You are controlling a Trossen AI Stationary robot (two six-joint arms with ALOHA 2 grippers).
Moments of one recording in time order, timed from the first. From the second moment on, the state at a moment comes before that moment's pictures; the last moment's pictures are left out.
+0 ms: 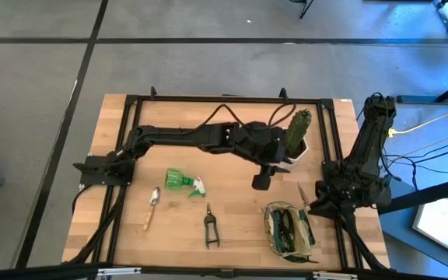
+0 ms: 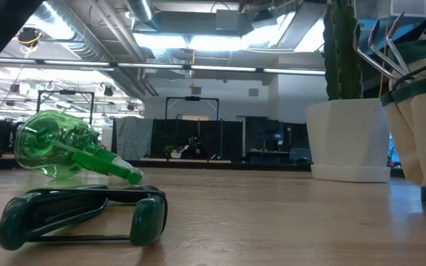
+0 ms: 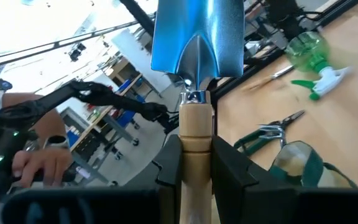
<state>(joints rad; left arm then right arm) -0.04 2.16 2.28 -0.51 0.13 0.19 1.32 0.77 0.27 0.50 1.05 0.76</state>
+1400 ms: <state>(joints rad) -0.08 2.20 2.28 -0.60 0.28 0.32 1.00 0.76 0.27 0.35 0.61 0.97</state>
